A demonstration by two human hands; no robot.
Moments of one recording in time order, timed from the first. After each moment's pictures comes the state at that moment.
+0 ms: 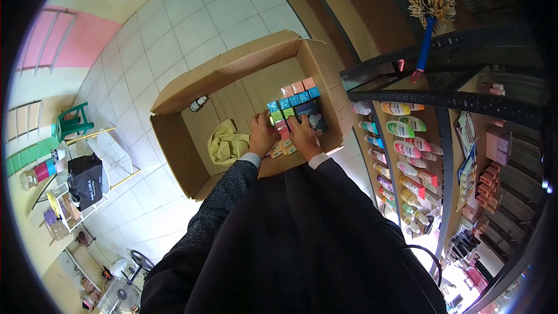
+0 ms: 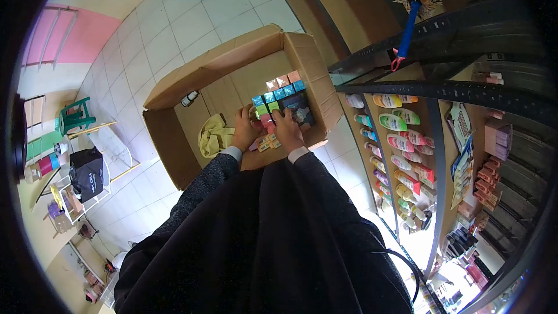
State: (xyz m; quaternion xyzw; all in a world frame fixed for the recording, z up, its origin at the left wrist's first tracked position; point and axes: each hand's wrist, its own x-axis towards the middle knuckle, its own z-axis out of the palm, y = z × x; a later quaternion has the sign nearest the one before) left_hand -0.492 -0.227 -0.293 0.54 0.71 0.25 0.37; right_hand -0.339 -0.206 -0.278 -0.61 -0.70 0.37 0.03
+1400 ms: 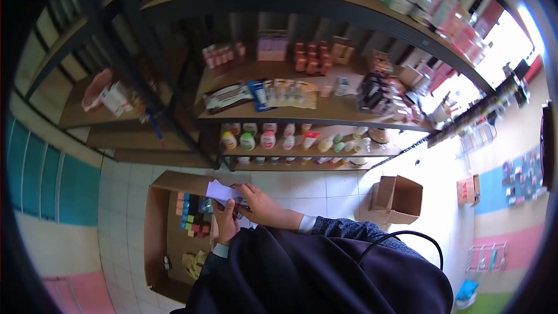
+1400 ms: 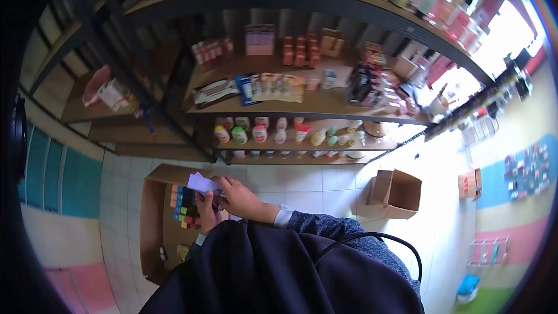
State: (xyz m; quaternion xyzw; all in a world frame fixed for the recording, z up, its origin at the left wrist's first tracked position) left_hand -0.287 -0.325 -0.042 0.37 0.31 0.39 0.79; right_hand -0.180 -0.391 -0.013 -0.68 -0.58 0.22 0.39
